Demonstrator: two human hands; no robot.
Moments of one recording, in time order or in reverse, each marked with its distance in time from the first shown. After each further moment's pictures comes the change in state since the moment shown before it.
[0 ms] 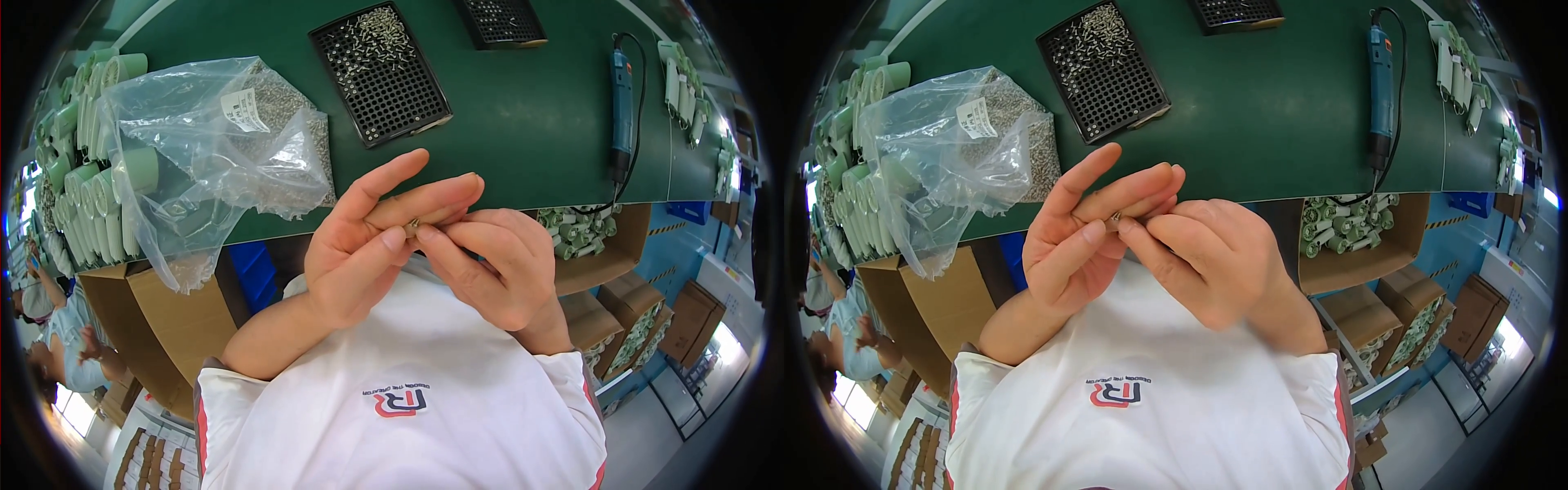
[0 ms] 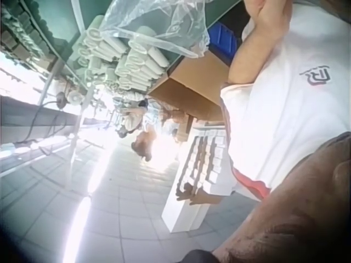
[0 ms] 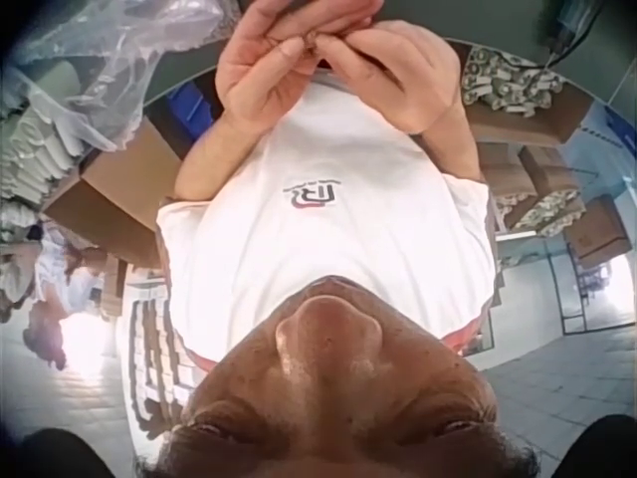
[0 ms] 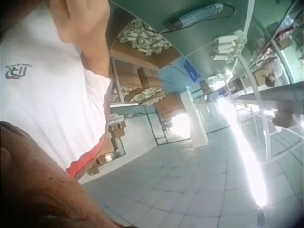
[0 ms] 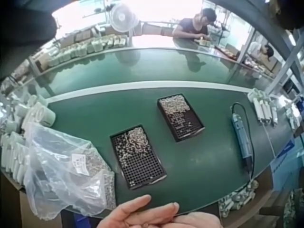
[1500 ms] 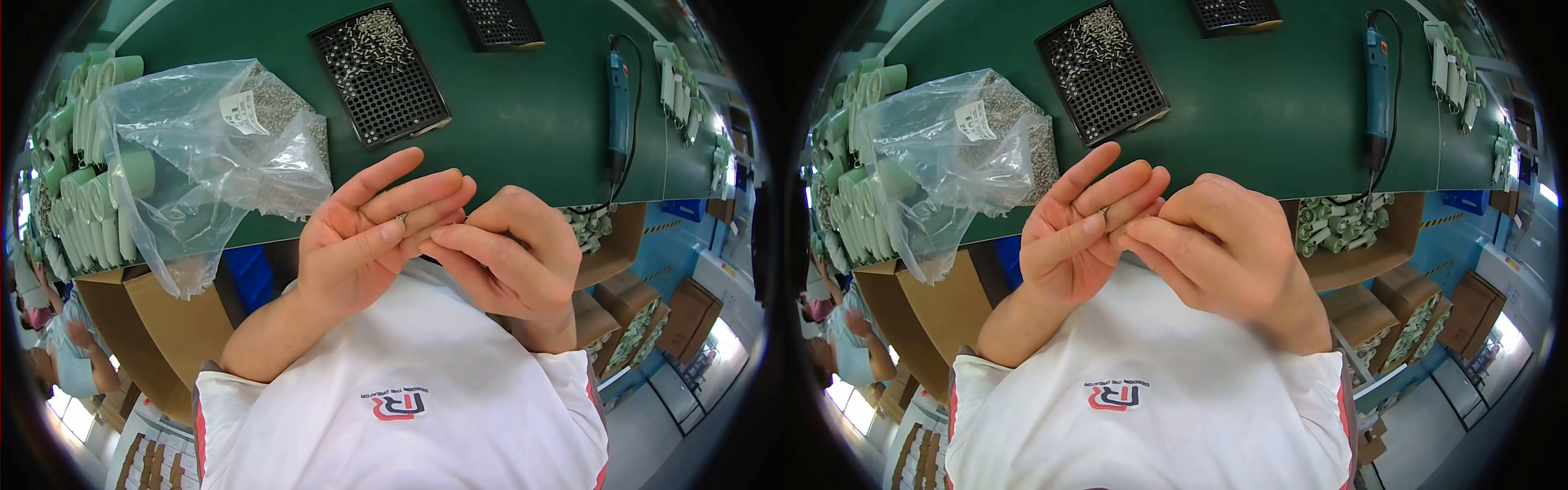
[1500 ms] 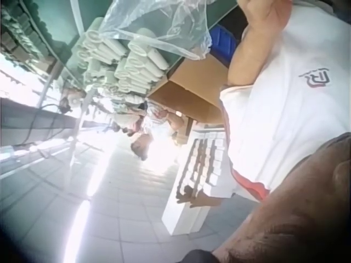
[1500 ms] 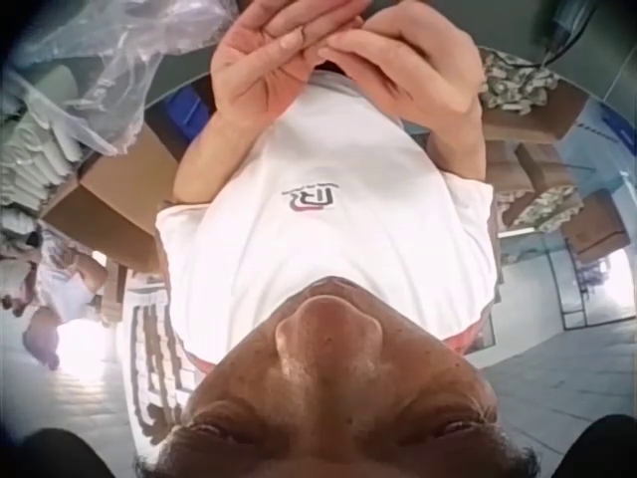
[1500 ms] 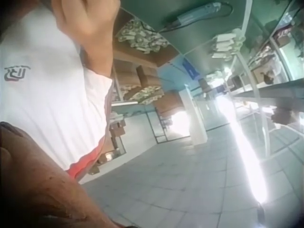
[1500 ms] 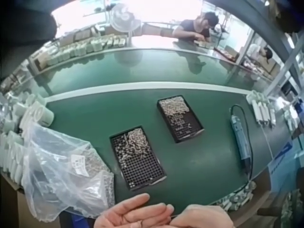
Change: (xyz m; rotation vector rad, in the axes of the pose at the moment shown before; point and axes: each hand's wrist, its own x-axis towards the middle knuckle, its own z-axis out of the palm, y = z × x) left_hand 0.003 0.004 -0.010 -0.355 0.082 -0.121; right_hand 0.019 0.008 -0.007 0.150 0.061 0.103
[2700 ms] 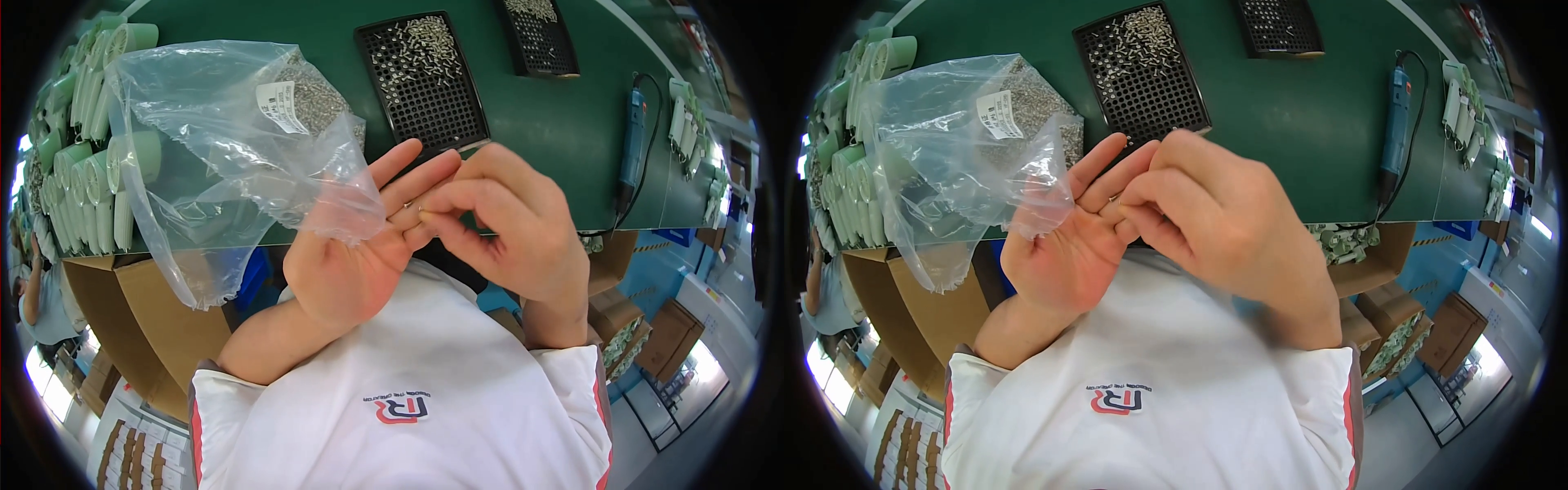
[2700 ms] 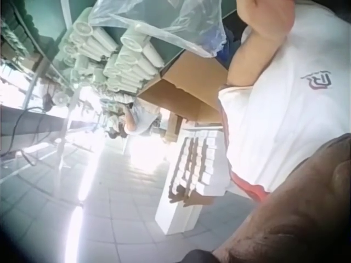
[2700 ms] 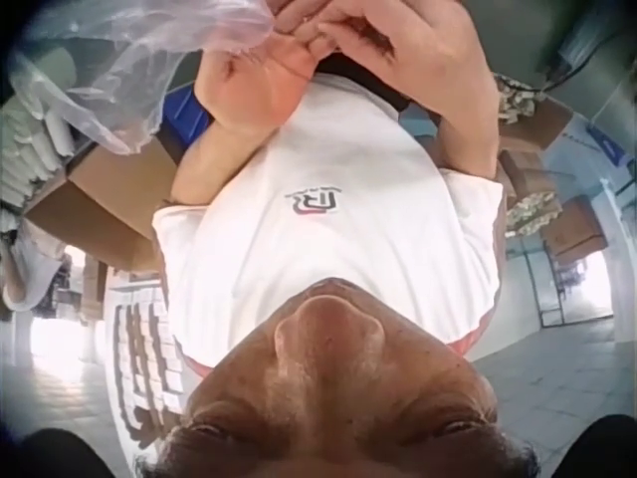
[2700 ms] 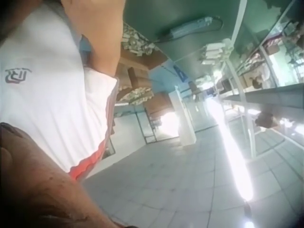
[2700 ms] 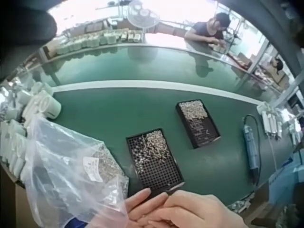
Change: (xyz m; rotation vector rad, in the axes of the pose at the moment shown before) left_hand -0.005 0.015 0.000 -0.112 0.199 0.095; right_hand 0.049 0.019 0.019 0.126 -0.264 0.082
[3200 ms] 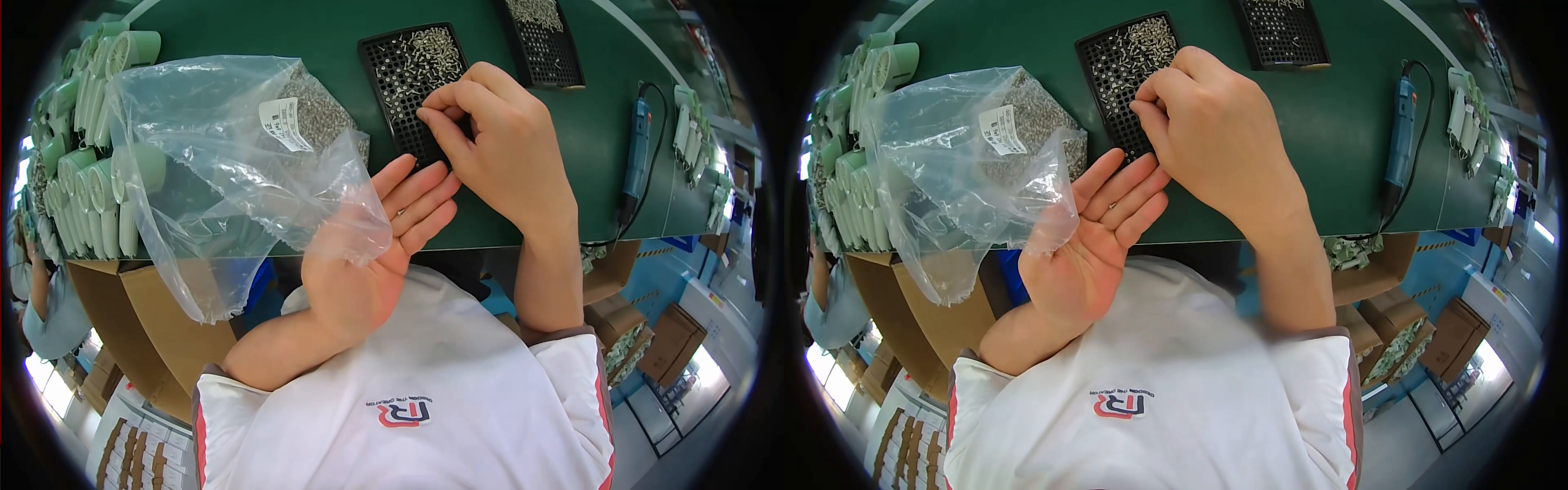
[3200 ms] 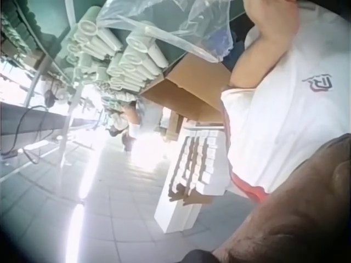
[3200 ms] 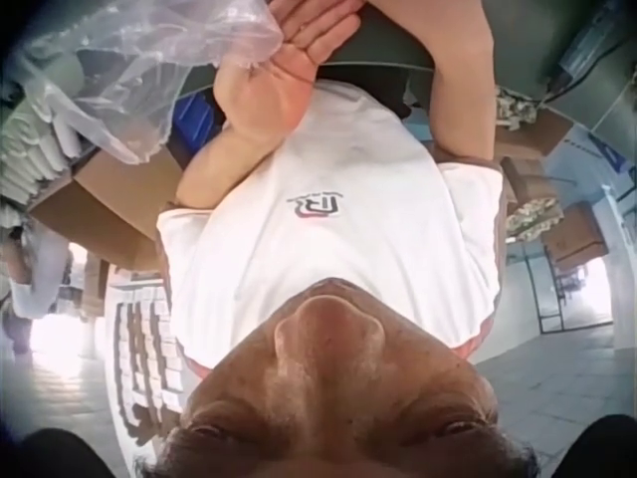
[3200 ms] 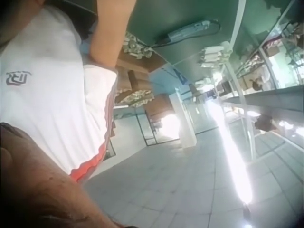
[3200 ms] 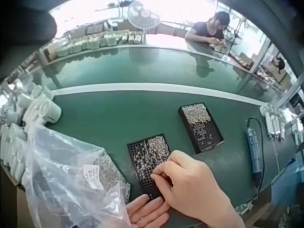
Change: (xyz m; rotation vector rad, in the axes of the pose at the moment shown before) left_hand 0.008 -0.006 0.018 0.151 0.242 0.090; right_hand 0.044 0.051 0.016 -0.327 0.111 0.086
